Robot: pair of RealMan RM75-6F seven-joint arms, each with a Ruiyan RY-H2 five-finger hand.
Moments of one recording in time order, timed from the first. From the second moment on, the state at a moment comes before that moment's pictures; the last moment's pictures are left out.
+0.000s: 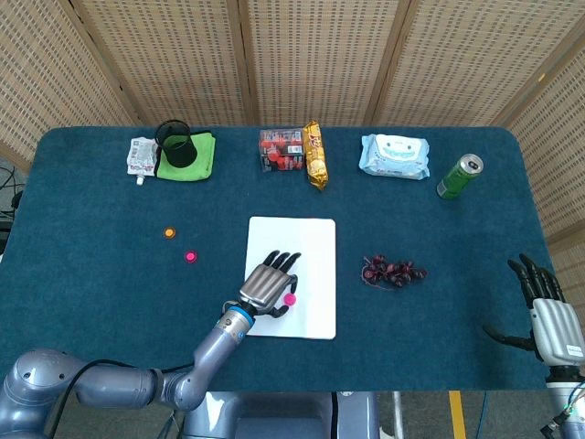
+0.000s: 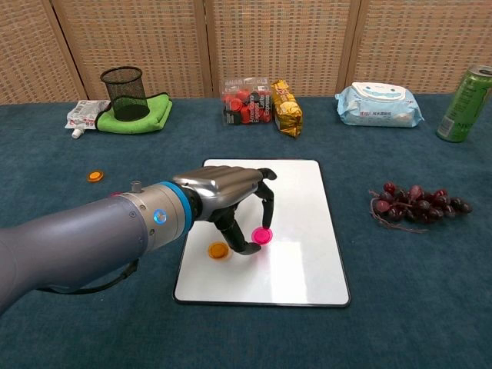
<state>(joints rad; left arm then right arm) -0.95 -1.86 -0.20 -1.50 0.74 0.96 0.71 0.09 -1.10 0.08 -1.61 -1.46 1.42 0.21</state>
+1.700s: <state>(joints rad) -0.71 -1.56 -0.10 -1.29 0.94 0.92 0.25 0.08 -1.11 0.08 -1.62 -1.46 1.43 0.19</state>
